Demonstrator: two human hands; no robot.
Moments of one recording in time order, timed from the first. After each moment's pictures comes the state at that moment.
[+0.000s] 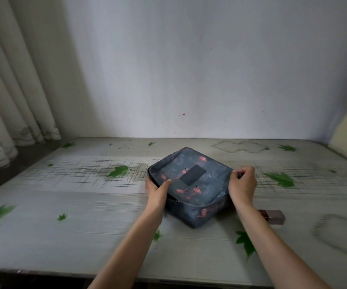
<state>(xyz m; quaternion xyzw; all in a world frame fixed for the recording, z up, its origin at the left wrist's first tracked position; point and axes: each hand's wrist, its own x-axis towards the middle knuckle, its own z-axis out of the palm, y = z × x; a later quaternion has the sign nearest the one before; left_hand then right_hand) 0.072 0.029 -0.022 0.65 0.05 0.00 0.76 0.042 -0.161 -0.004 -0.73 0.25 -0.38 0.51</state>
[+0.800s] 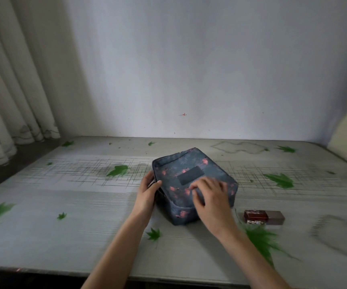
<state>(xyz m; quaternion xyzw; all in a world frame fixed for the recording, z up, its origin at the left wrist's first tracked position) 0.071 0.053 -0.024 0.61 -0.02 -0.01 0.79 -0.008 -0.097 -0.006 -0.92 -0.07 -0.31 0.23</state>
